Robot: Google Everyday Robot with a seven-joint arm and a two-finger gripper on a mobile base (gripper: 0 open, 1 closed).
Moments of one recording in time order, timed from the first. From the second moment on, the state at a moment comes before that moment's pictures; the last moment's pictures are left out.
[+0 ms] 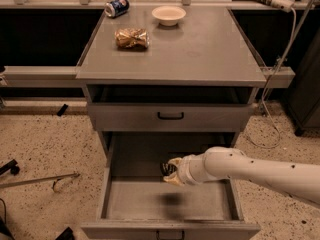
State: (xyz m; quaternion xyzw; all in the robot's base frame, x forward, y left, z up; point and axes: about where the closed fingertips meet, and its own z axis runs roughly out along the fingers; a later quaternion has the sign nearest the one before) arm 0.526 -0.042 0.509 -0.58 0.74 0.14 0.31
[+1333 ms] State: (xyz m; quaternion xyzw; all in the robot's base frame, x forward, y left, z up) arm 0.511 -0.061 0.712 -0.60 0.70 0.08 0.39
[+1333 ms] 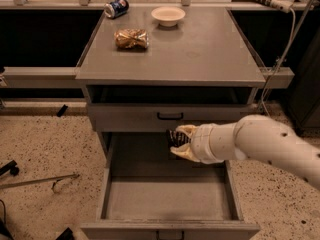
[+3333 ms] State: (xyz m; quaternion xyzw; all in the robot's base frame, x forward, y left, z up) arm 0.606 -0.097 1.016 -0.63 0.56 -0.14 0.52
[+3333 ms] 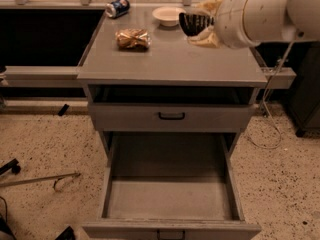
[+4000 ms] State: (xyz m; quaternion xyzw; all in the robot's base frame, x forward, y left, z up) arm 0.716 -0.077 1.013 -0.67 0.55 -0.13 0.48
